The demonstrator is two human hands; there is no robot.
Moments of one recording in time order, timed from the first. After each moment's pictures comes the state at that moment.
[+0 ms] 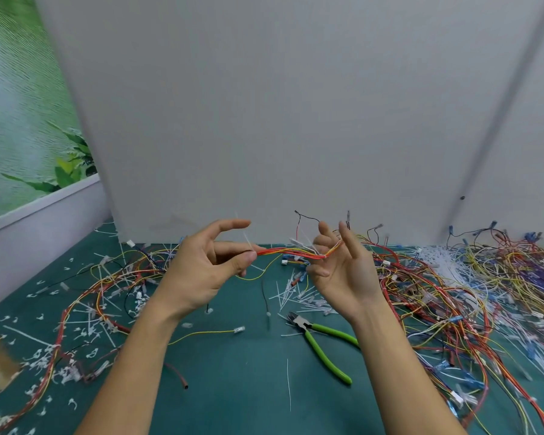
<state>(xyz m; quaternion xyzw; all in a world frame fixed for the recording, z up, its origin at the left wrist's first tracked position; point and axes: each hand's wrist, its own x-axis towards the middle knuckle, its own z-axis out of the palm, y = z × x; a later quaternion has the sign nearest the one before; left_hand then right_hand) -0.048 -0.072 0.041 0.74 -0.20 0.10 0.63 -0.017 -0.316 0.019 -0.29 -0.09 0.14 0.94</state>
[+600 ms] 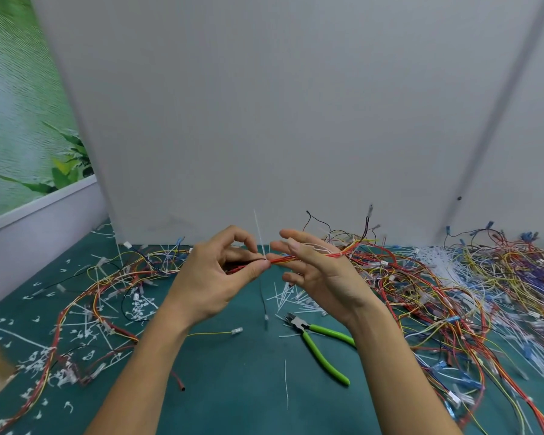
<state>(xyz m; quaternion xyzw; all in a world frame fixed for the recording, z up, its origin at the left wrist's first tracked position) -0.058 -0.089 0.040 0.79 -0.22 0.15 0.55 -0.035 -0.299 0.034 -0.52 -0.16 0.12 0.83</state>
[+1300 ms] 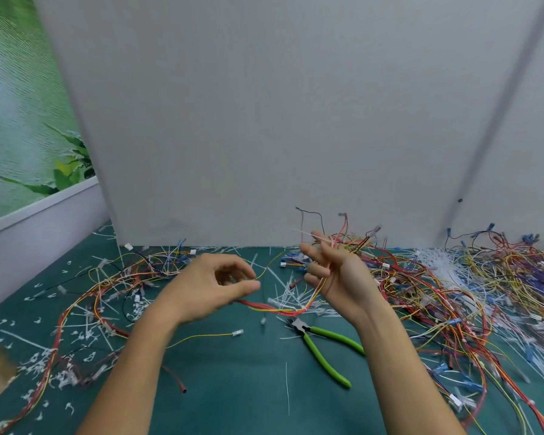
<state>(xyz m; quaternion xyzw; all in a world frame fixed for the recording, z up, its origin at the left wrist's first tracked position) -0.044 -0.067 0.030 0.87 -0.16 0.03 0.47 -0.012 -0.316 0.020 -0.40 -0.03 0.11 0.91</state>
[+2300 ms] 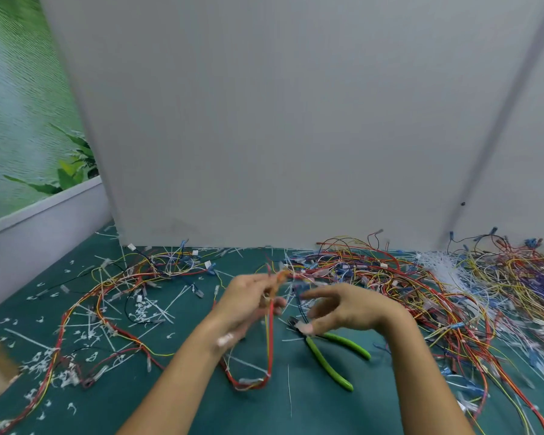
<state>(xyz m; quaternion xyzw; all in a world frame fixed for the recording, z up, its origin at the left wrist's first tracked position) -0.027 -0.130 -0.014 0.62 -0.01 -0.10 0.78 -0.016 -0.354 0.005 -0.90 -0.13 0.23 0.35</state>
